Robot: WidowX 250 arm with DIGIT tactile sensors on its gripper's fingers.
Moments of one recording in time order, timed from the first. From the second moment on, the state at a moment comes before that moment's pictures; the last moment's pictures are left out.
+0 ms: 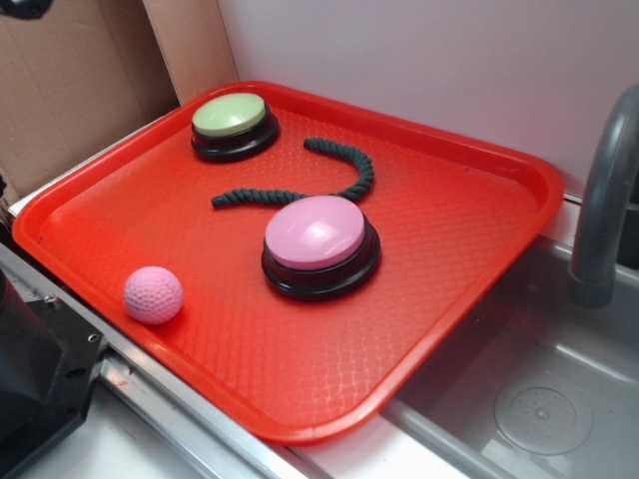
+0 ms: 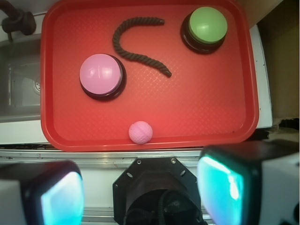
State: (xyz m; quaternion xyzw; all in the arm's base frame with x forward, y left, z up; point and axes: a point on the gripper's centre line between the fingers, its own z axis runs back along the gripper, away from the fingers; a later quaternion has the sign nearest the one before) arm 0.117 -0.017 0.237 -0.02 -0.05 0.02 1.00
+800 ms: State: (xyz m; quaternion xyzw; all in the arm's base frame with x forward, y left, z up) arm 0.148 -0.011 0.217 0.04 -0.05 -0.02 1.00
